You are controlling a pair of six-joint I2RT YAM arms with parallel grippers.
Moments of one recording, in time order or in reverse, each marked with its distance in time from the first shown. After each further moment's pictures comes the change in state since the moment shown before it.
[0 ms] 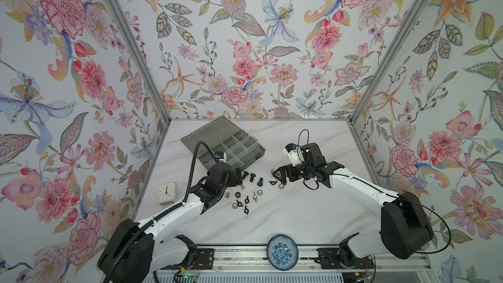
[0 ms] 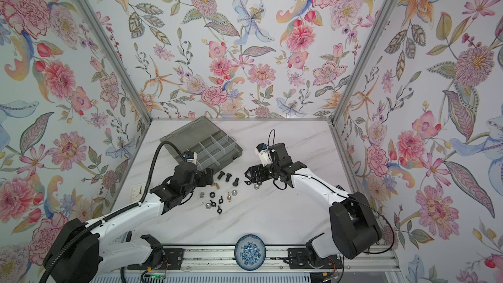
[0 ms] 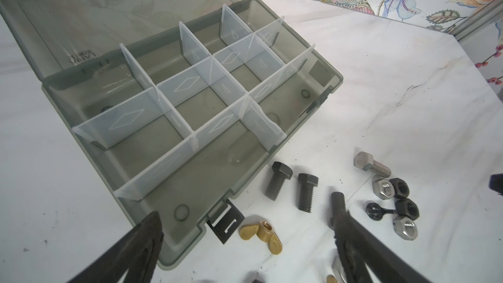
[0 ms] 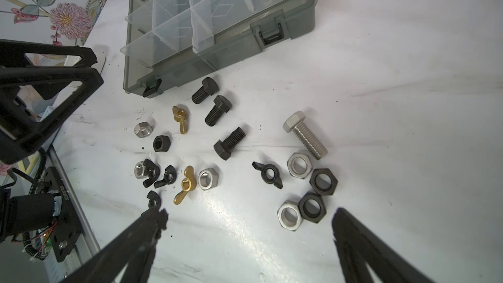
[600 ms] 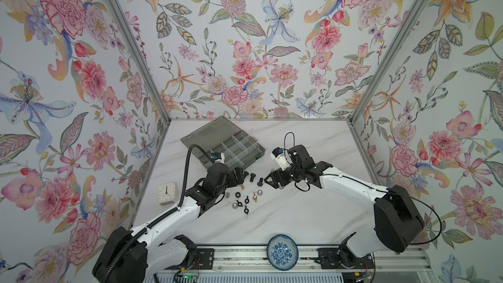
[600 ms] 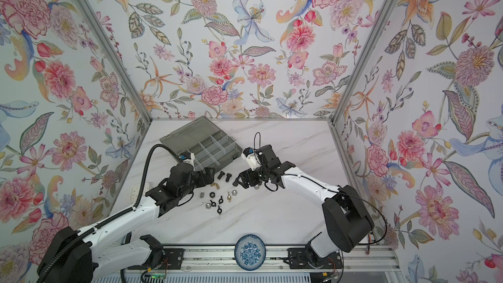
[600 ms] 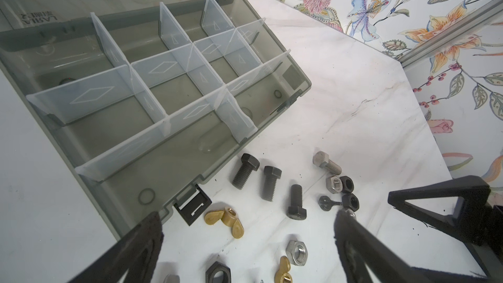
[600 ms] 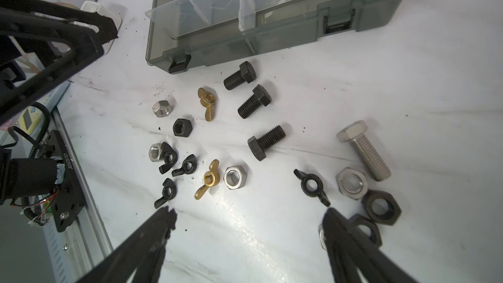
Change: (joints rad) left arm 0.000 -0.061 -0.016 -0.006 0.090 -0.130; right arm 0.144 0.076 0.063 -0.014 0.020 -0.053
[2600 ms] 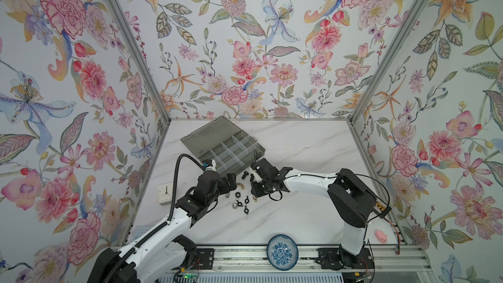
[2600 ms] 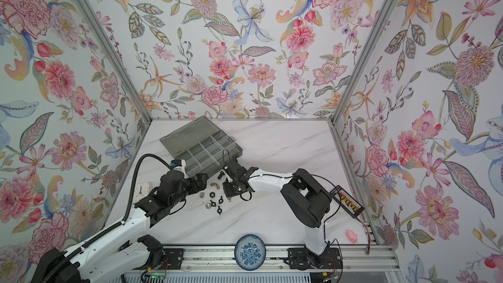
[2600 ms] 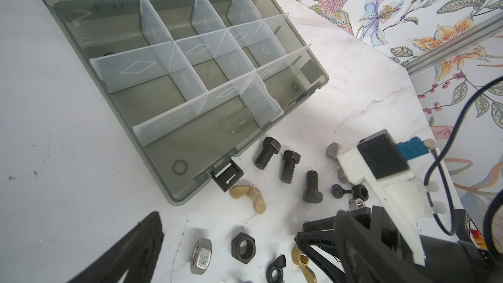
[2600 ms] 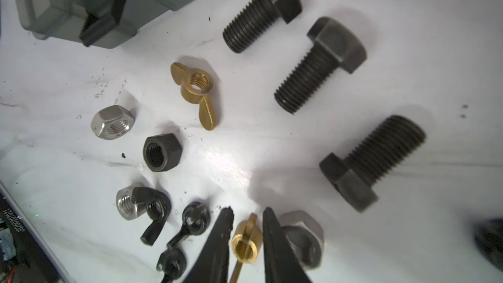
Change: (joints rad) left arm 0.058 -0.172 -0.116 -0.053 0.018 -0.025; right arm 0.248 0.356 0.189 -0.031 0.210 0.364
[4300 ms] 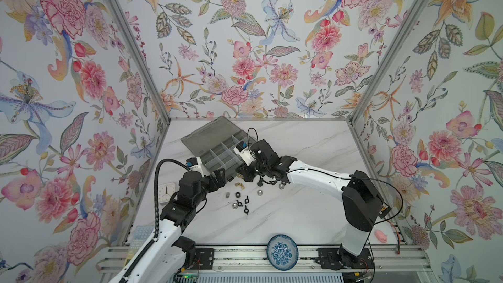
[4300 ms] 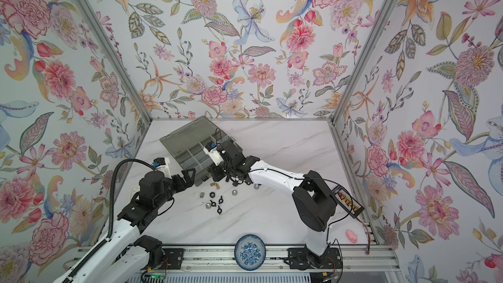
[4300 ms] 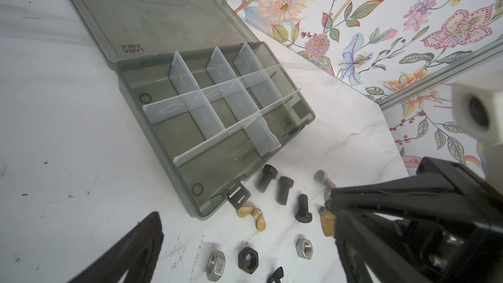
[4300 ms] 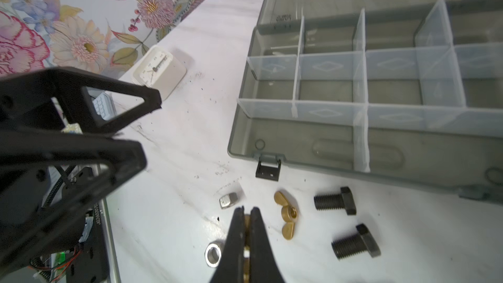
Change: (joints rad) left arm 0.198 -0.206 -0.013 -0.059 0.141 0.061; right arm -0.002 -0.058 0.219 0.165 -0.118 -0.305
